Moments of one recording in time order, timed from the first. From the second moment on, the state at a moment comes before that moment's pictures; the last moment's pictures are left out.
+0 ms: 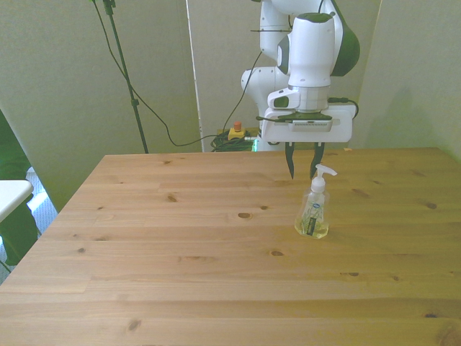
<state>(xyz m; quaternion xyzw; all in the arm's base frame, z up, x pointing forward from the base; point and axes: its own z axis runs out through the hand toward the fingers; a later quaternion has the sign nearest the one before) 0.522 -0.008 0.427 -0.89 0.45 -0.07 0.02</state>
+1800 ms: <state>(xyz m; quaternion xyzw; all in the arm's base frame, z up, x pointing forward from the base) 0.704 -0.032 0.443 -0.87 0.49 -0.09 0.01</state>
